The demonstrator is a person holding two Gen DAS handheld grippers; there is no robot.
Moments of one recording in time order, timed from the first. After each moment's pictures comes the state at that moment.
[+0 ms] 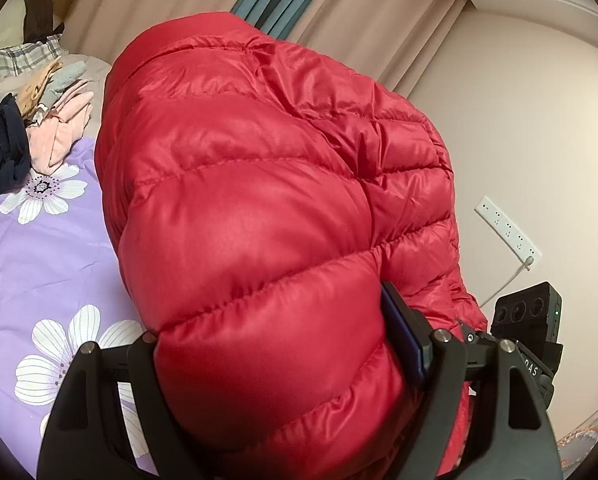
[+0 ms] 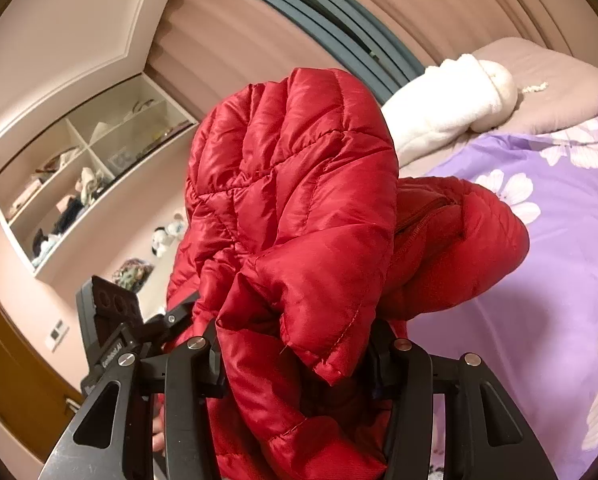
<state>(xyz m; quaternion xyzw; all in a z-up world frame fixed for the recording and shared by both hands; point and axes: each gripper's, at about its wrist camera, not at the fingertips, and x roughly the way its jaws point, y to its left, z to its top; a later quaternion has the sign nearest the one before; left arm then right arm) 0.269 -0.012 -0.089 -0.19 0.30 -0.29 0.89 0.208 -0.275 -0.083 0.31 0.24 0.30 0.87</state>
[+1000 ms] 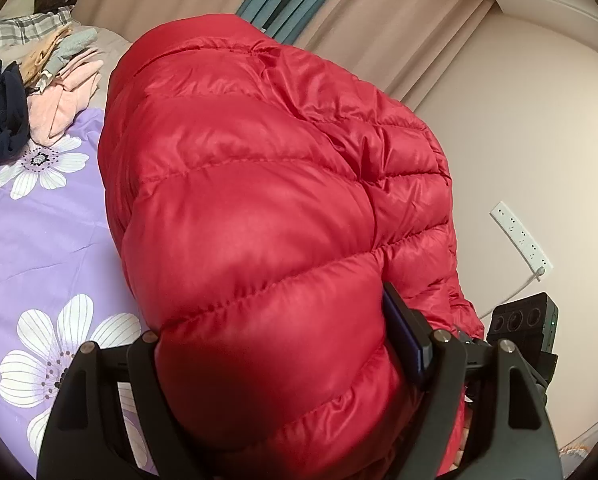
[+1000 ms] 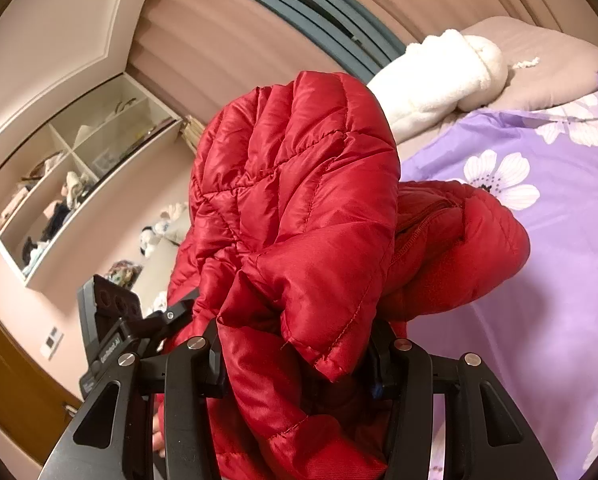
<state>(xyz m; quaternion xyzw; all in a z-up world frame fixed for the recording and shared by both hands) 0.298 0.010 -0.088 -0.21 0.33 -0.27 0.88 0.220 -0.257 -0.092 0.33 0.26 0.28 0.87</state>
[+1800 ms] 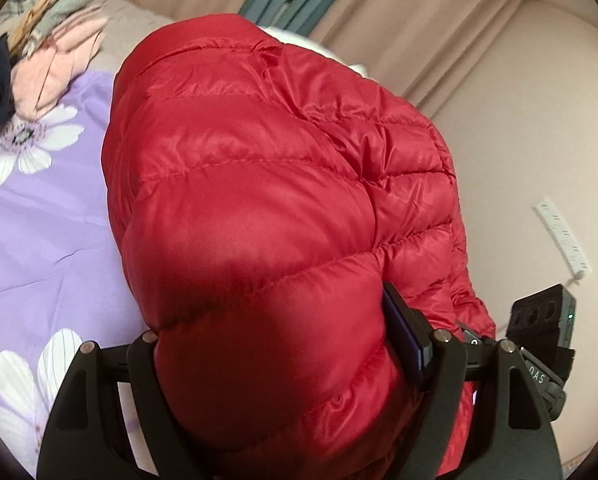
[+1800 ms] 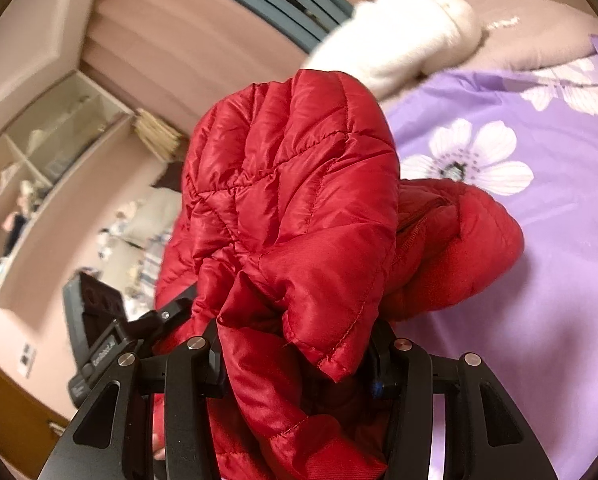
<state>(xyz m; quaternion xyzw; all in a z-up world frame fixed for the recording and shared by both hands) 0.398 -0.022 -0.178 -0.19 0.39 -0.24 0.87 0.311 -0.259 -0.159 0.33 0.32 0.22 0.86</state>
